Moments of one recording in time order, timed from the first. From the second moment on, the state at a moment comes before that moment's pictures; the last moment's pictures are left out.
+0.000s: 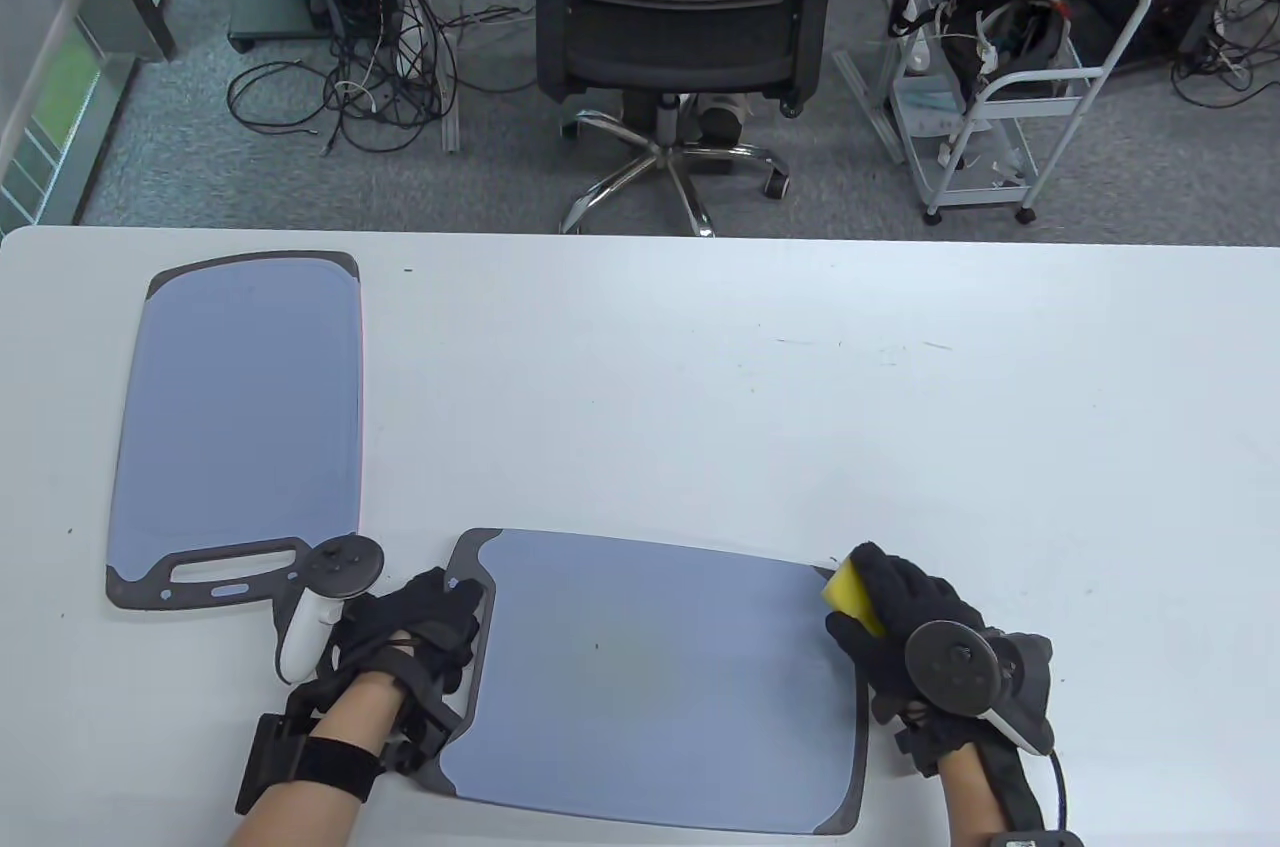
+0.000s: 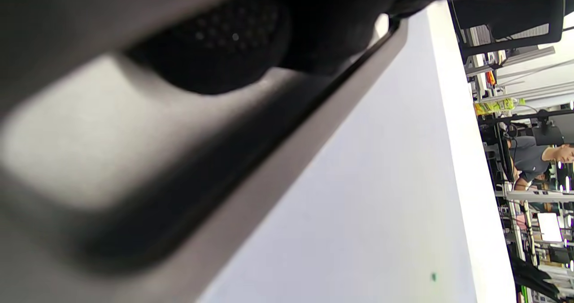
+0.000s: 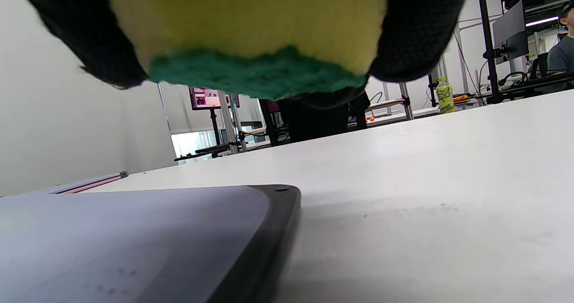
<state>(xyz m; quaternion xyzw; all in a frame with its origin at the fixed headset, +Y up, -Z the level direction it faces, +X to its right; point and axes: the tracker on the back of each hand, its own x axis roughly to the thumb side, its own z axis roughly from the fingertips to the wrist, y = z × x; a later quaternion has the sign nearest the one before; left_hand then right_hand) -0.259 -0.820 -0.204 -0.31 0.11 0.50 0.80 0.232 -0.750 -0.179 0.10 -0.09 0.98 0.16</state>
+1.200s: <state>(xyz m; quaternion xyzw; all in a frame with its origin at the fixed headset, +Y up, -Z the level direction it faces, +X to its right) -0.250 -0.826 -0.202 -0.29 0.12 0.56 0.77 0.207 -0.775 -0.232 -0.17 0.06 0.98 -0.05</state>
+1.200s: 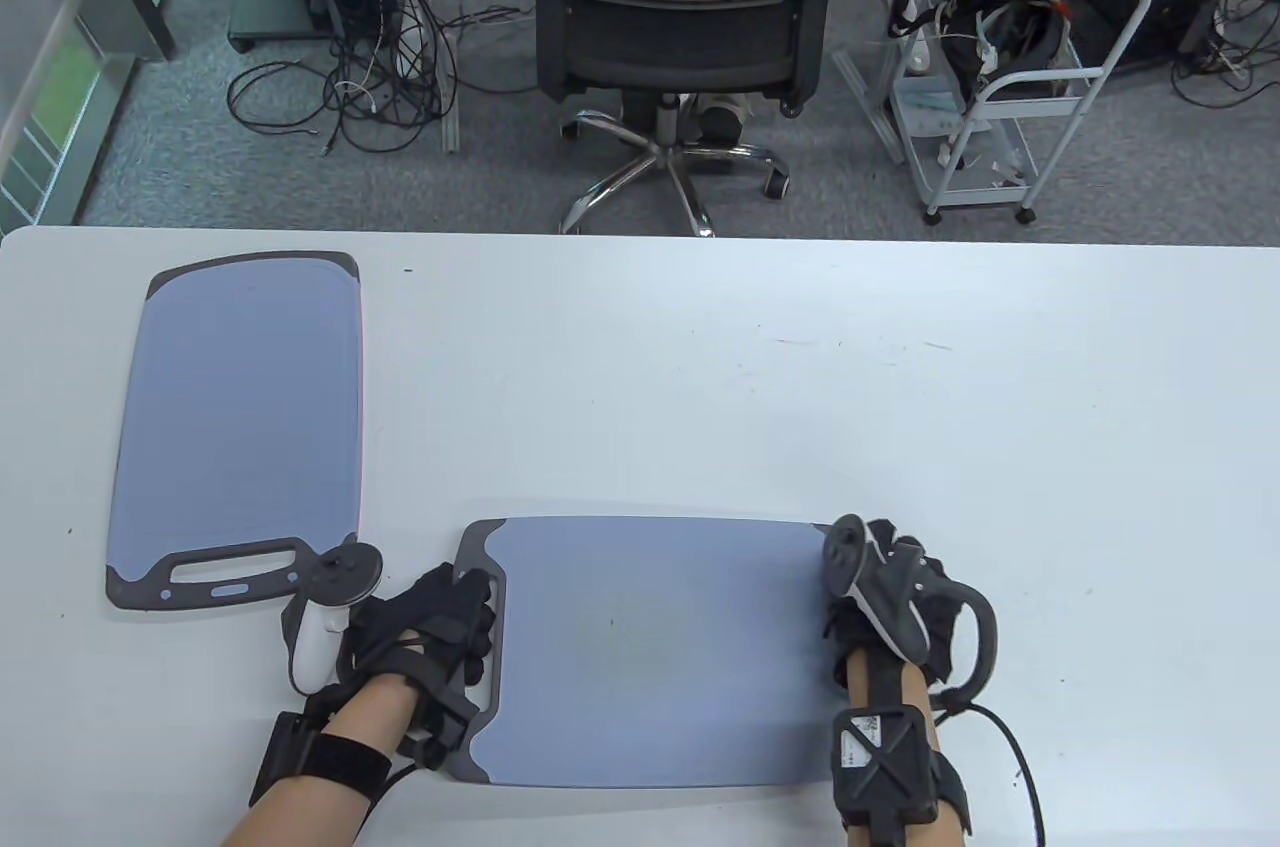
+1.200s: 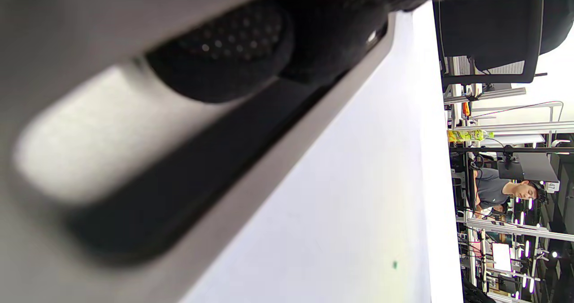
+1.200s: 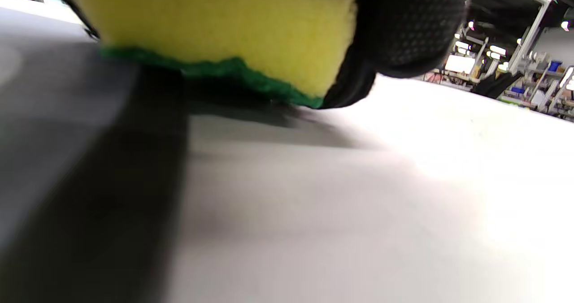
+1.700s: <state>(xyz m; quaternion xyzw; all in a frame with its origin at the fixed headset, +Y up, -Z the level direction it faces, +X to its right) -0.252 -0.827 -0.202 -0.29 0.13 0.57 0.76 -0.072 -0.754 -0.192 0.29 0.03 0.96 -0.02</state>
